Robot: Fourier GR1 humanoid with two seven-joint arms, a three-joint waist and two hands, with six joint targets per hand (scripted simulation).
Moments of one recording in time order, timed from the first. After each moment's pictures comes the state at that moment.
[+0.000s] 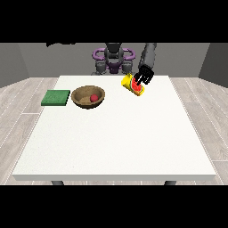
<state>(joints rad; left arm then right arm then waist) -0.75 0.17 -0.11 -0.64 -0.70 0.79 -0.22 -0.23 -0.31 -0.31 -1.75 -0.37 0.14 0.15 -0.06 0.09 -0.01</state>
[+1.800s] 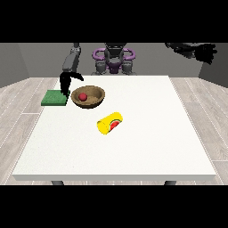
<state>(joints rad) -0.98 0.62 0.37 -0.92 0.27 -0.23 -0.26 -0.38 -0.19 -0.31 -1.31 -0.30 0.10 -0.14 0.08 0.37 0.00</state>
